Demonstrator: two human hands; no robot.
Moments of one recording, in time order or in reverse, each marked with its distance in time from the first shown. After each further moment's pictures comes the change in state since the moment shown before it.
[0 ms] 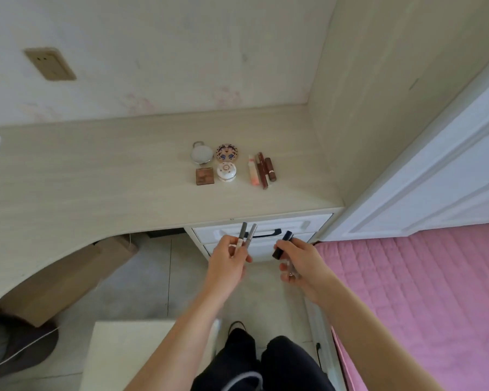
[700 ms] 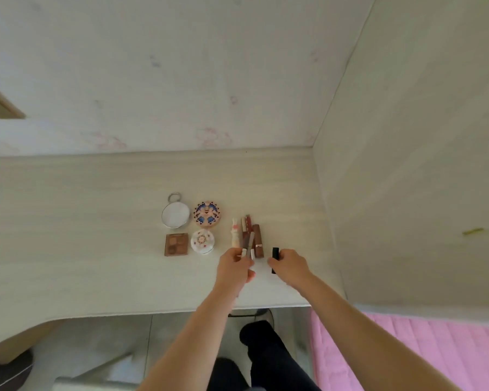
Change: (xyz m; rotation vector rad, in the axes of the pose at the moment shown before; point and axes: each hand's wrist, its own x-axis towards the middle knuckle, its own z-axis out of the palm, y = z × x) left_hand 0.231 0.078 0.088 -0.103 0.088 -0.335; right_hand 0.244 -0.136 -0.031 -0.924 0.035 -0.078
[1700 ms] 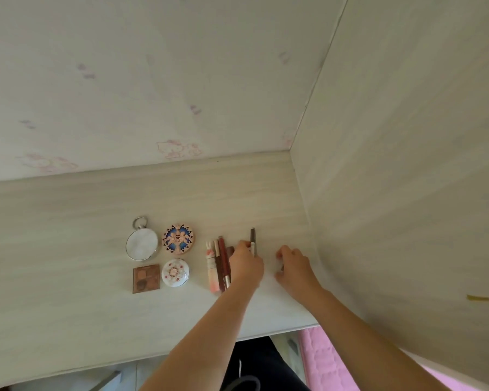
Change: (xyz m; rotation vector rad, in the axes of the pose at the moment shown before) left_hand 0.057 0.043 0.081 0.406 0.013 0.076; right_hand 0.049 0.034 -0.037 -0.303 0.148 -0.152
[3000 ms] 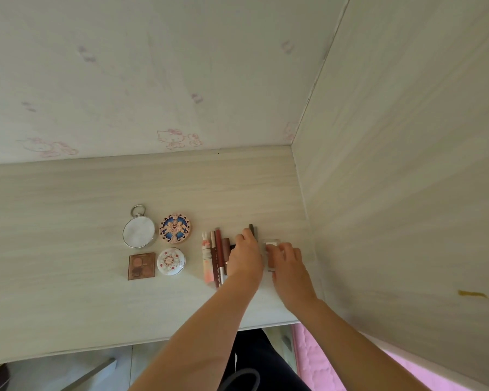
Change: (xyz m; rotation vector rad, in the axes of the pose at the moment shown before) left_hand -0.006 0.003 0.011 0.619 0.040 0.257; right_hand -0.021 0.005 0.015 -0.118 0.241 -0.254
